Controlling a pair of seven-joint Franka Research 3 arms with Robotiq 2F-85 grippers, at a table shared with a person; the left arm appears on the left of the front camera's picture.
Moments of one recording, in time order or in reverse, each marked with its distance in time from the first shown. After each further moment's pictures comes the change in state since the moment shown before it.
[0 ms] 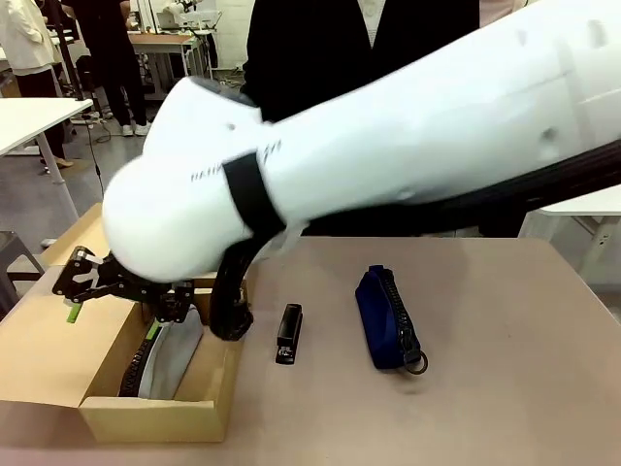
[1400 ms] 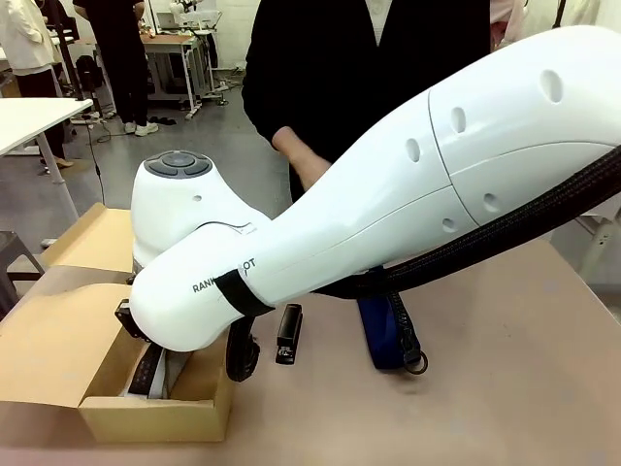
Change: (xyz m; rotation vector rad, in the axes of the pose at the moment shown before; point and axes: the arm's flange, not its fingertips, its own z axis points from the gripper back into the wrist) left arm 0.000 0.000 0.000 0.000 0.000 0.001; right arm 0.047 -0.038 -0.099 -0.278 -0.206 -0.285
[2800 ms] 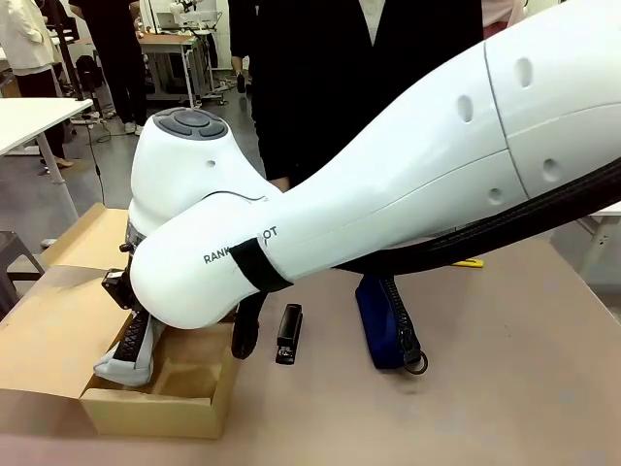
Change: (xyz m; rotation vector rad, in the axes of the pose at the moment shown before) left arm 0.000 0.000 0.000 0.000 0.000 0.000; right arm -0.001 0.010 0.049 0.106 -0.040 0.043
